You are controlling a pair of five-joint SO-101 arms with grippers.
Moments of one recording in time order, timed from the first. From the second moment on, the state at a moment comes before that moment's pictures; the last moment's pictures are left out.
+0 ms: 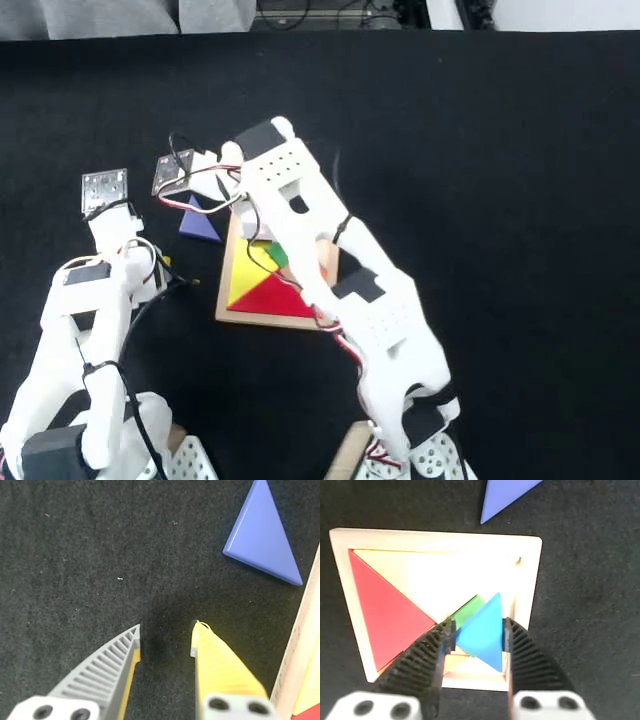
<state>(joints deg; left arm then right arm) -16.6 -25.3 63.1 35.7 -3.0 -32.7 41.4 -38.0 93.3 52.6</state>
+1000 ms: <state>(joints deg) -16.6 -25.3 63.1 35.7 -3.0 -24.5 33.3 -46.5 98.9 44.4</state>
